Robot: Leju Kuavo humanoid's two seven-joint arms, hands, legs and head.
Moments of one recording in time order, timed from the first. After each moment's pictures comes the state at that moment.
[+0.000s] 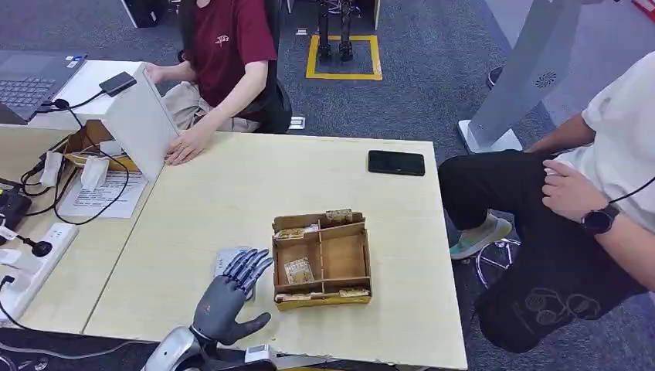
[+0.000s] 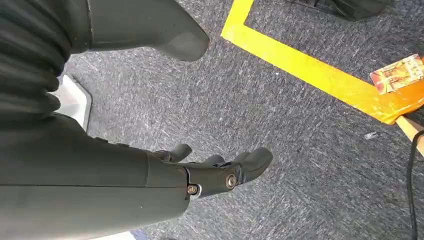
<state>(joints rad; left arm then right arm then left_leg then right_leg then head) -0.06 0.16 -0.60 -1.26 -0.93 0.53 -0.41 -0.08 0.07 -0.97 -0.21 1.48 -0.17 -0.23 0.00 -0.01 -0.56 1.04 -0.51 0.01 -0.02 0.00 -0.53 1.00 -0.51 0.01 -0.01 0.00</state>
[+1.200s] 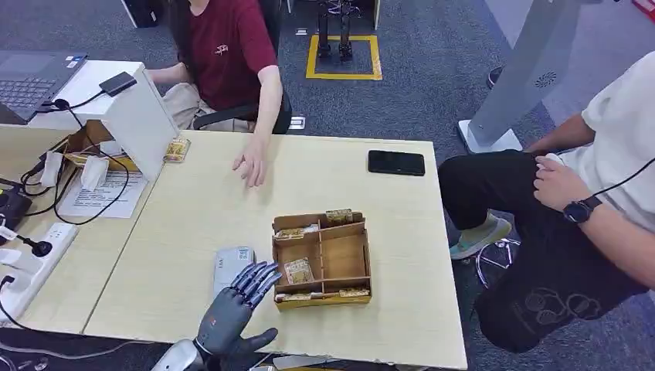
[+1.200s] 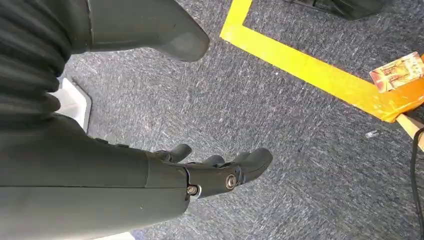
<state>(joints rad) -0.01 0.18 -0.65 -1.34 -0.92 0.51 -0.42 -0.08 0.07 -0.97 -0.21 1.47 -0.18 -0.23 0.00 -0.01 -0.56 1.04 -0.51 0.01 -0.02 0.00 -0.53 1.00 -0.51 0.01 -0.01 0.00</state>
